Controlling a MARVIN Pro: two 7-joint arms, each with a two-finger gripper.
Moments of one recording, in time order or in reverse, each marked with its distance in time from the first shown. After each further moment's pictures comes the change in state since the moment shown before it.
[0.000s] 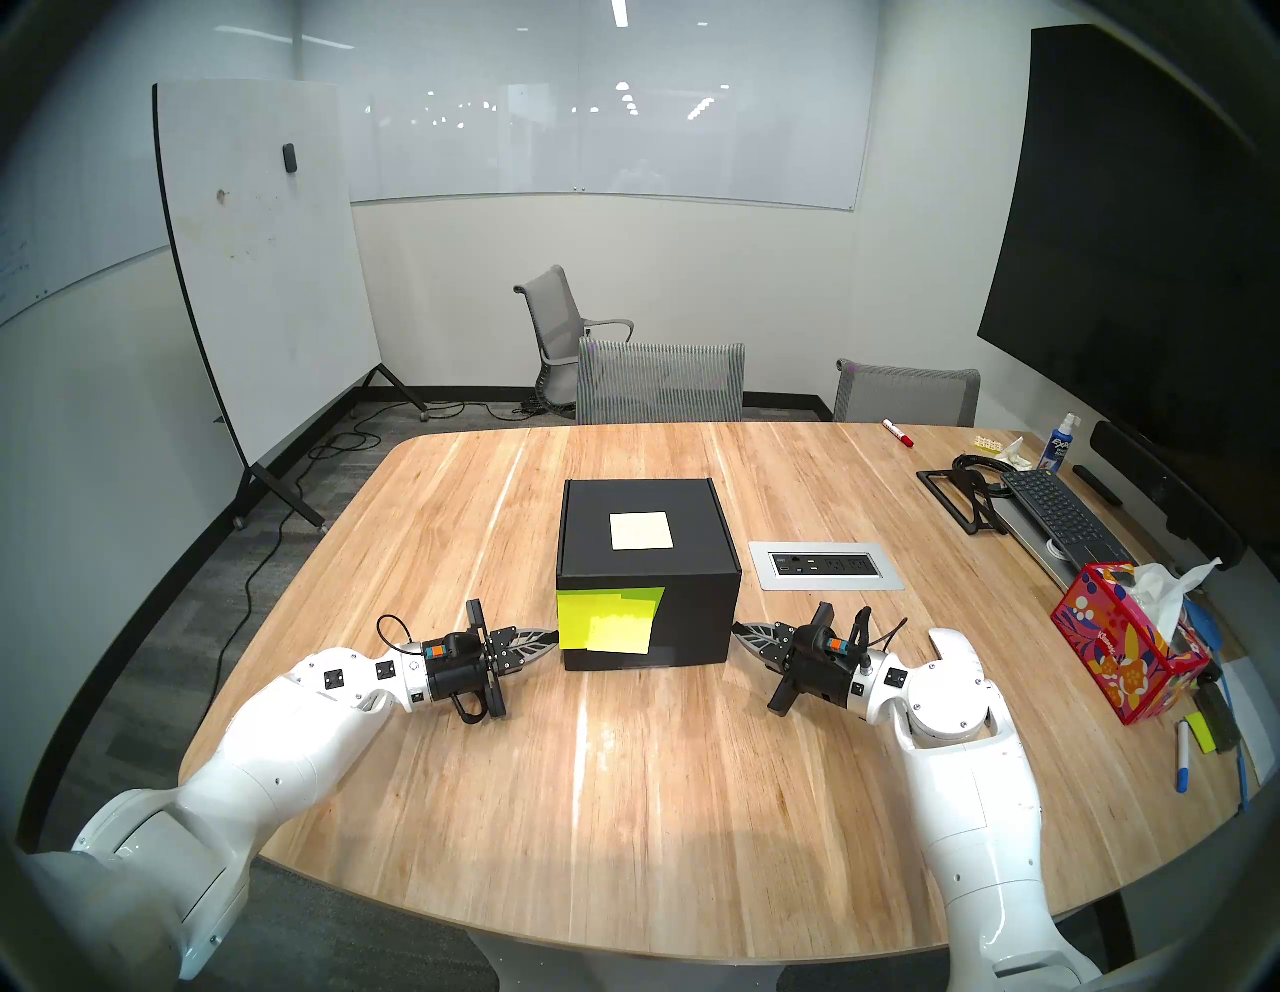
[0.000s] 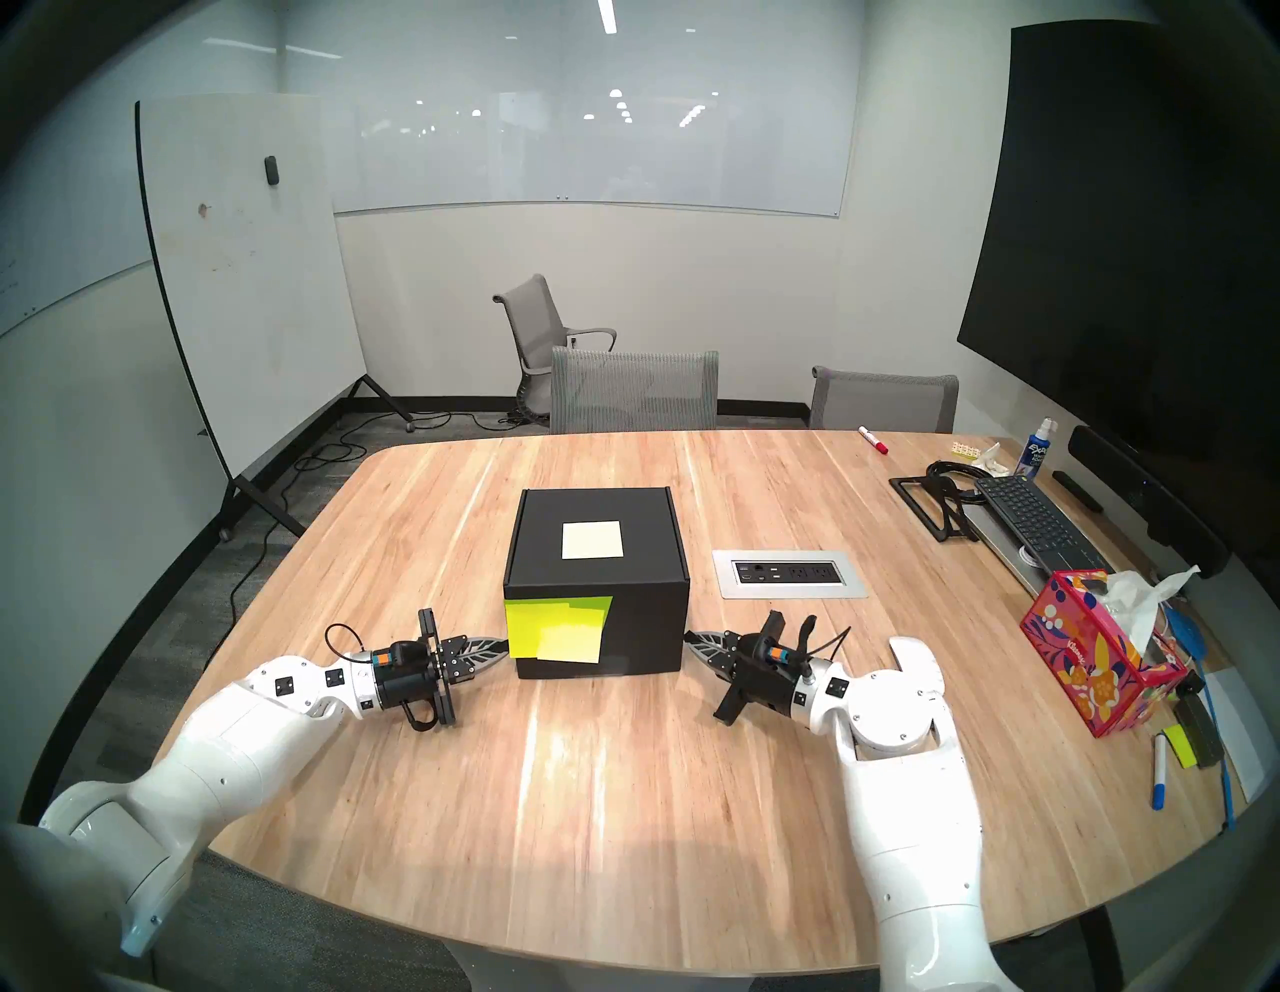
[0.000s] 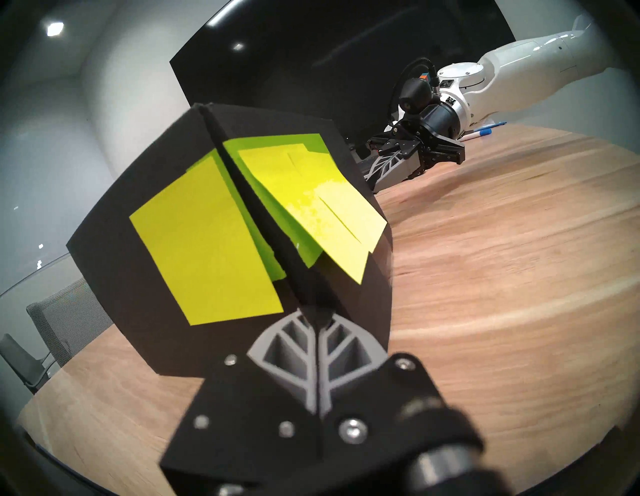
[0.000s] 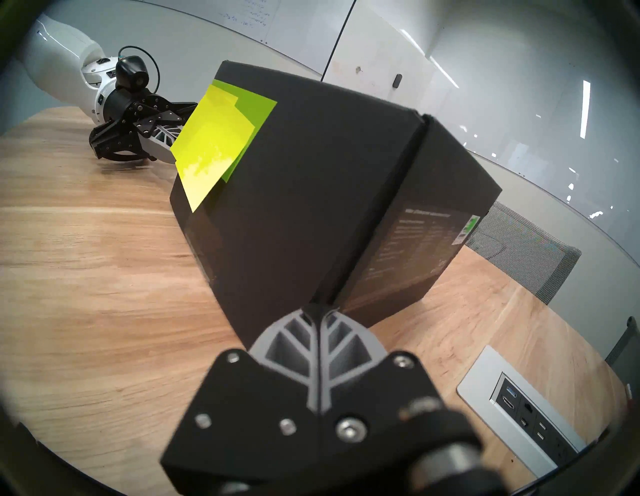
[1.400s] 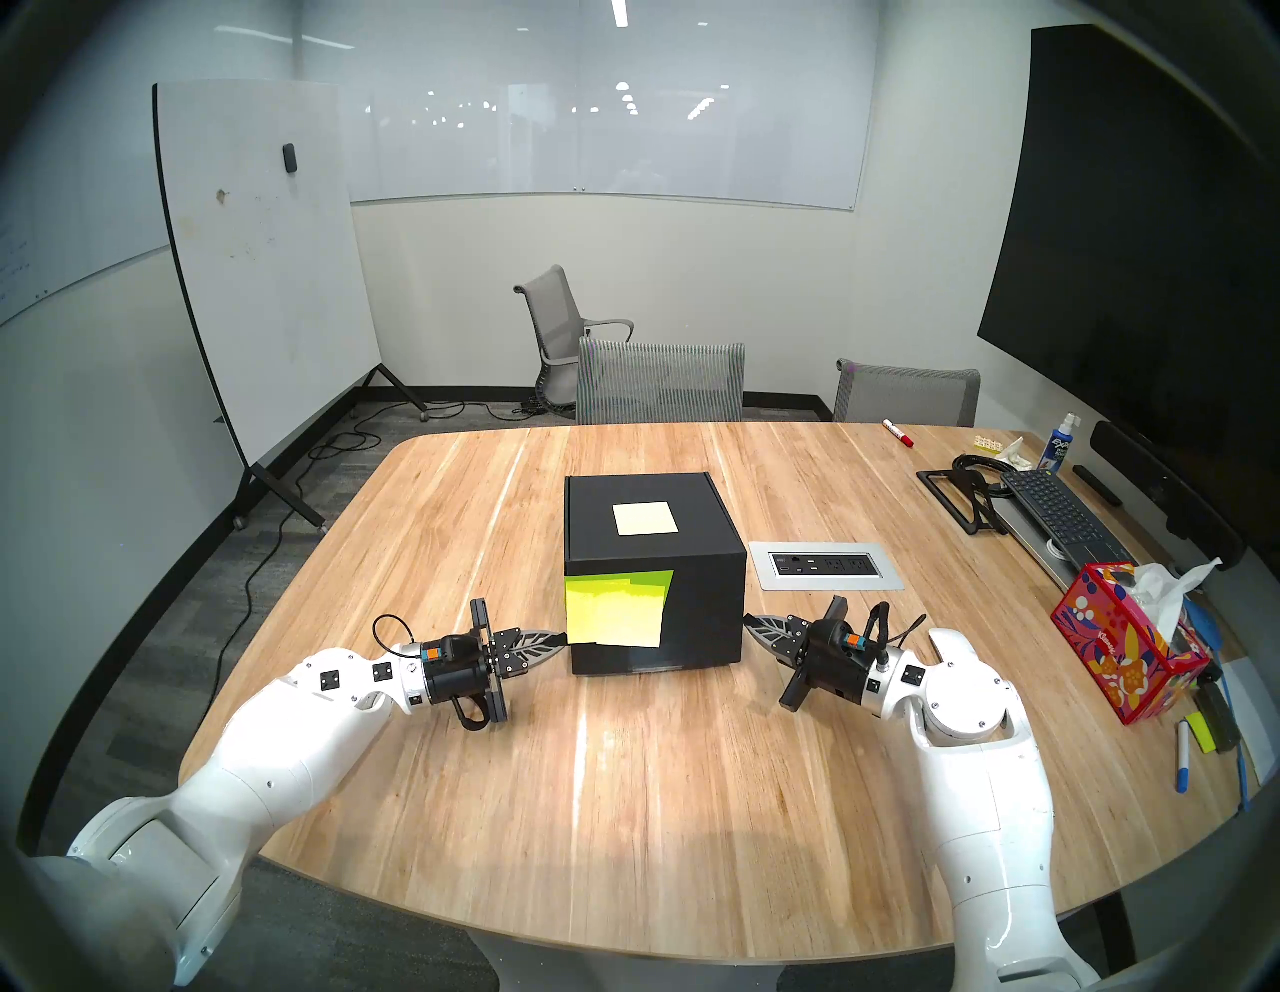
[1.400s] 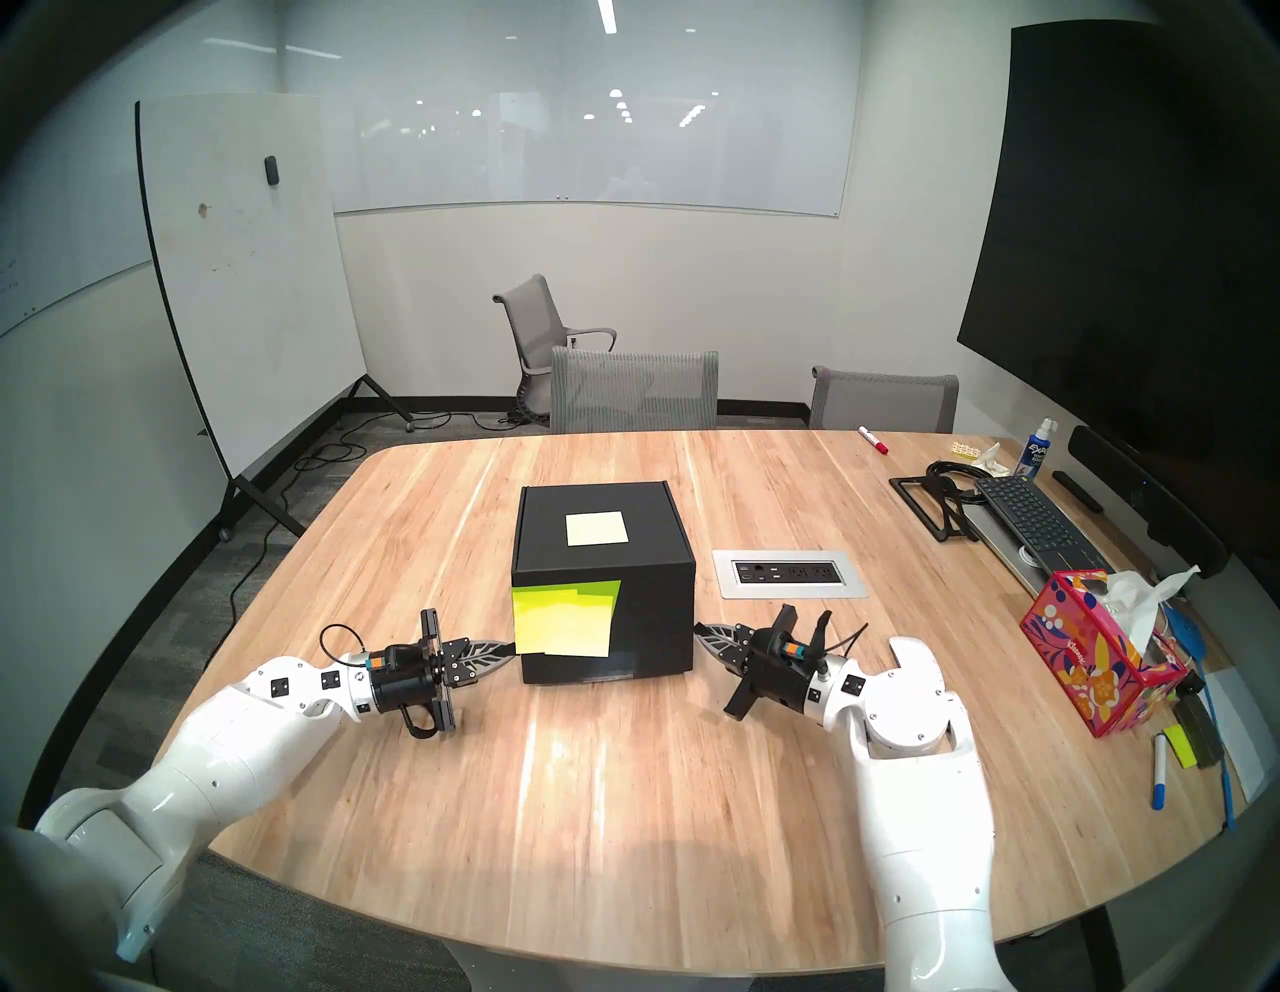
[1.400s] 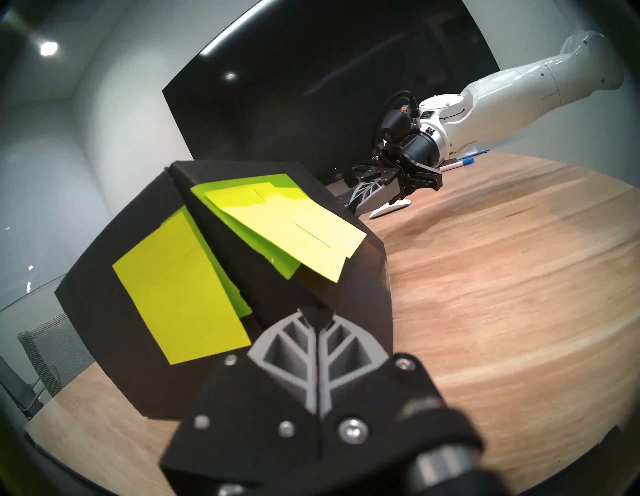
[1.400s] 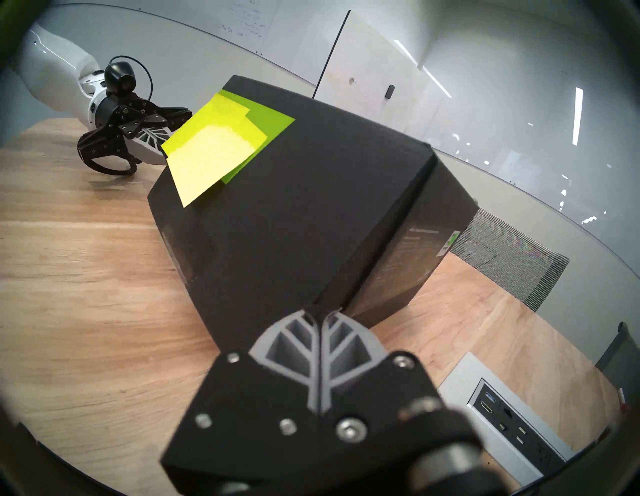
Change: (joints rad) left arm 0.029 0.013 -0.012 -0.075 -0.096 -0.020 -0.079; right arm -0.027 -0.006 0.048 -0.065 0.039 0.009 0.042
